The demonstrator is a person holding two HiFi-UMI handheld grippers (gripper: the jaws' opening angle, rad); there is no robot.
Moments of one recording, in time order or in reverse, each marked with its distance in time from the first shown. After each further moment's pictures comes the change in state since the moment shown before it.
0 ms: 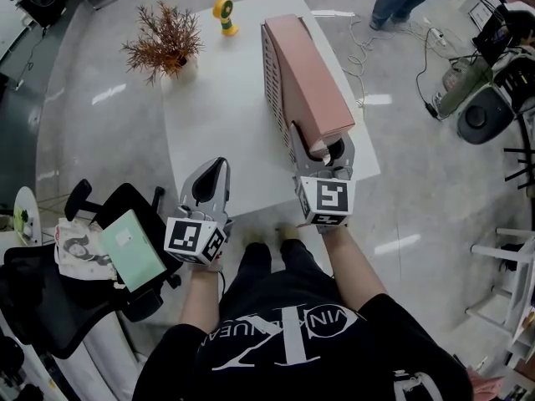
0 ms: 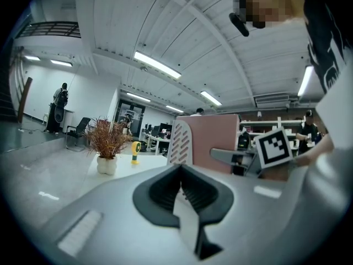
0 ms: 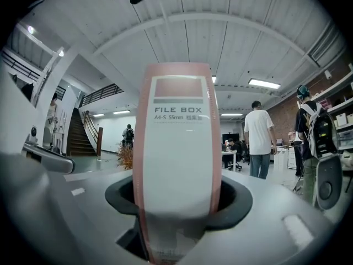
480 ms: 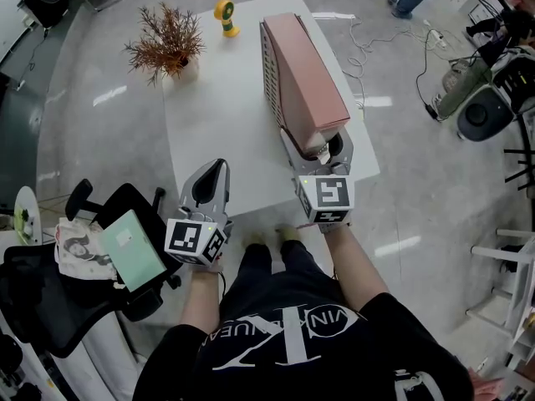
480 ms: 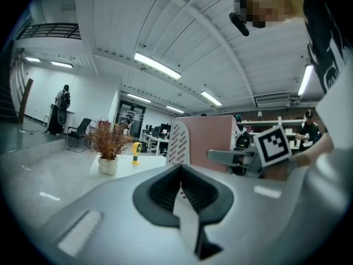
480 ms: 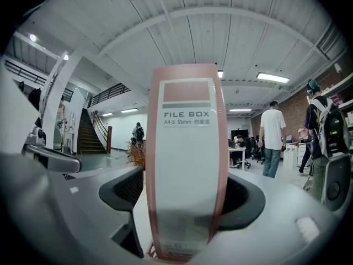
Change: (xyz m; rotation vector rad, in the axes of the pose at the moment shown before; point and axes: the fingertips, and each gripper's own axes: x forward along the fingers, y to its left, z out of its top) left arm -0.006 -0.002 -0.001 0.007 0.001 0.012; right arm 0.001 0.013 0.001 -0.009 0.033 0.096
